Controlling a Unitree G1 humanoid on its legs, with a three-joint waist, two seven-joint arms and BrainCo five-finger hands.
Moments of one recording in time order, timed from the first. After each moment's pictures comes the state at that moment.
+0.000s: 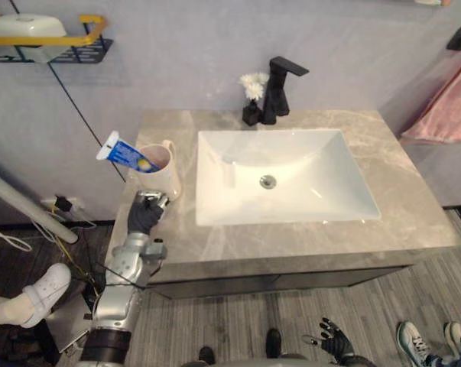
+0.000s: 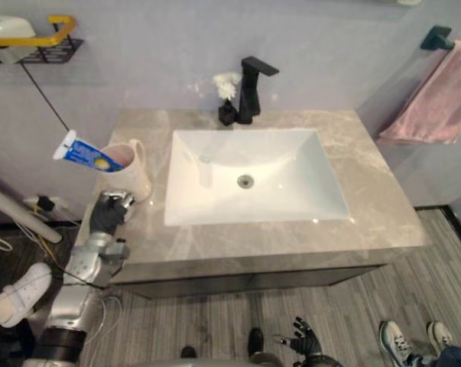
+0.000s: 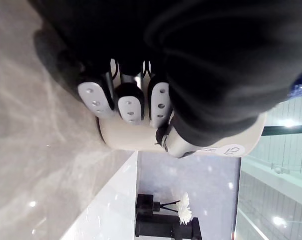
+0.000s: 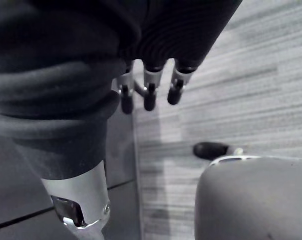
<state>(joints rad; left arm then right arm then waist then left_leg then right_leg) -0.03 0.34 0.01 0.05 -0.34 -0.16 0.05 0.27 -0.07 -0.15 0.72 -0.05 -0.07 0.06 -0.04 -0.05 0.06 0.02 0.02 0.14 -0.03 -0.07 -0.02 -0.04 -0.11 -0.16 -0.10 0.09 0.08</state>
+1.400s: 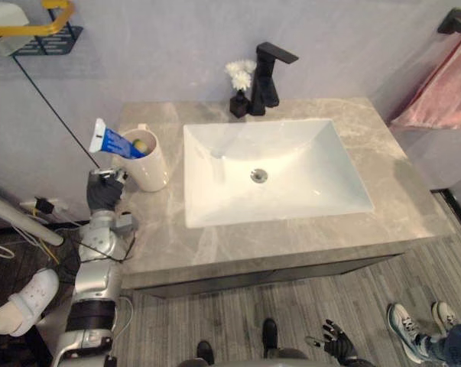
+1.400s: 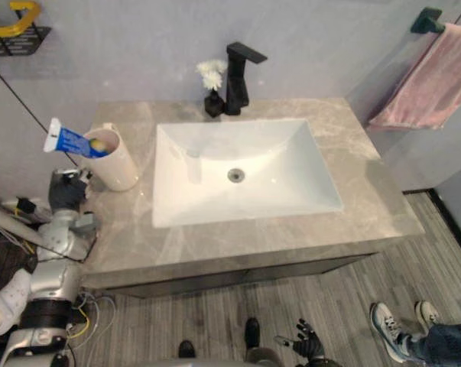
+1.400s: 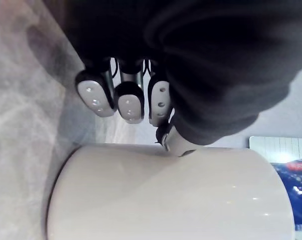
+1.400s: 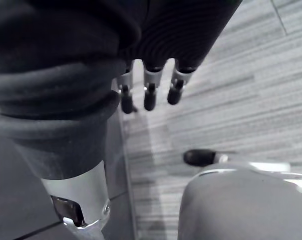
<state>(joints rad) -0.20 0.41 0.17 0.21 -0.39 -0.16 0.16 0.31 -0.06 -0.17 0.68 -0.05 -0.07 0.06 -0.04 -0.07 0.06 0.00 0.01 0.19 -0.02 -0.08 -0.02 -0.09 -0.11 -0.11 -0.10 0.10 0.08</state>
